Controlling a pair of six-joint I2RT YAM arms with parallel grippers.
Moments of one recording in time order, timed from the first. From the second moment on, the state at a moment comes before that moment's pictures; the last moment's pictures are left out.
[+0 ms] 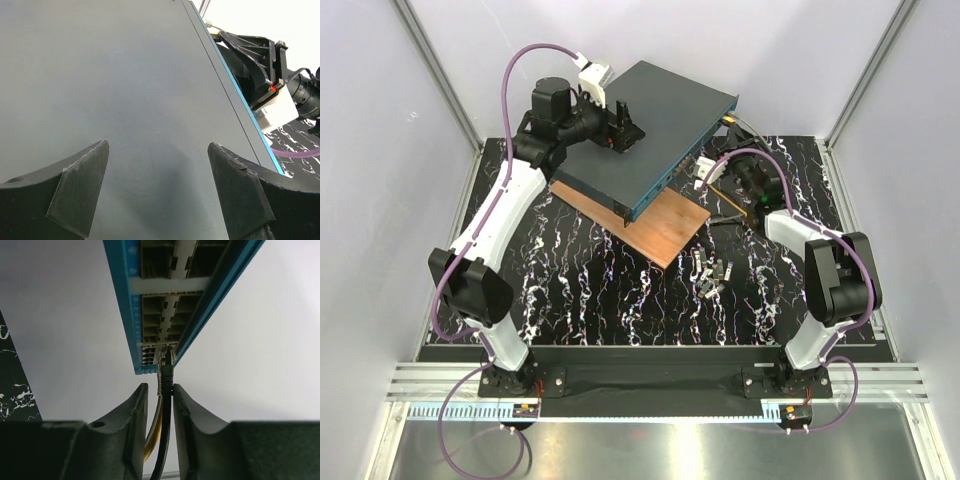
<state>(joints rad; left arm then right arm) -0.34 1.73 1.85 -0.36 0.50 -0.09 0.20 1.72 1.04 0.82 -0.28 -1.50</state>
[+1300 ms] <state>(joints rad) -0.22 1.84 1.98 -0.44 0.46 -0.19 0.18 1.82 1.25 0.66 -0.35 -1.51</state>
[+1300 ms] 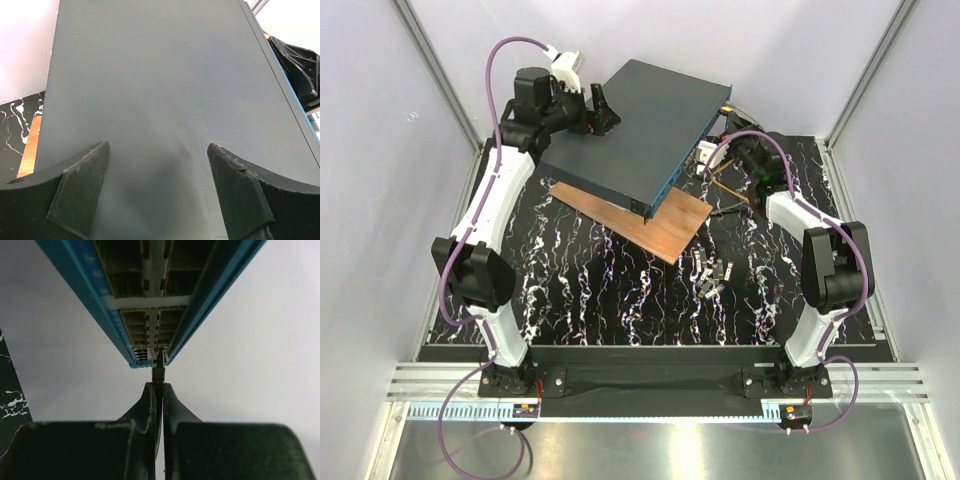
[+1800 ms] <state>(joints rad) -0.06 1.85 2.05 -0.48 0.49 -0.22 0.18 1.83 1.25 0.67 -0.36 -1.51</state>
